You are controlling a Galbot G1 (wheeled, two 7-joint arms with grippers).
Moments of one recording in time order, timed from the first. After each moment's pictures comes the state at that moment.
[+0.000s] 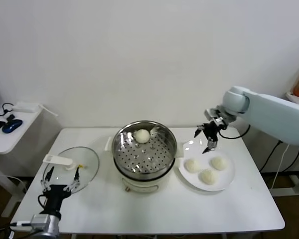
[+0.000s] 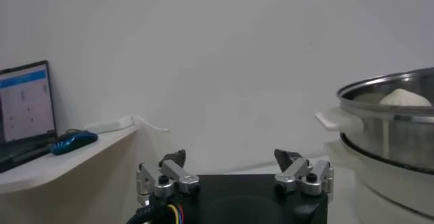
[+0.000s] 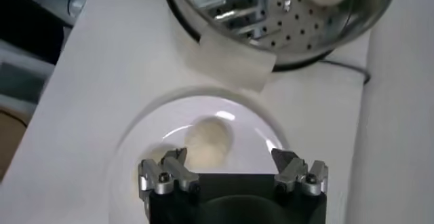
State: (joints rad) left arm 1.61 -1.41 -0.76 -2.01 -0.05 -0.01 0.01; right arm 0.46 0.81 -1.31 1.17 0.38 -0.13 -1.11
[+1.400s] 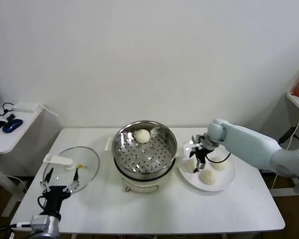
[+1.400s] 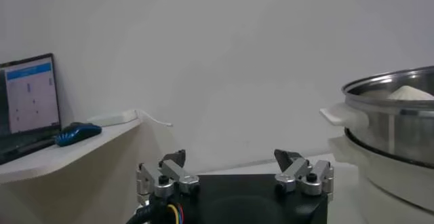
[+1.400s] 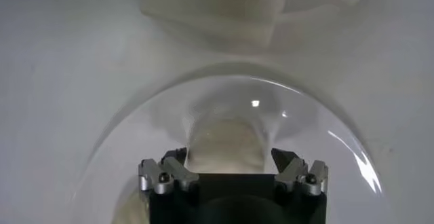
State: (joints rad) left arm 1.61 -1.40 -0.76 -2.00 -0.06 -0.02 0.00; right arm 0.17 1.00 -1.17 0.89 0.28 -0.16 -1.02
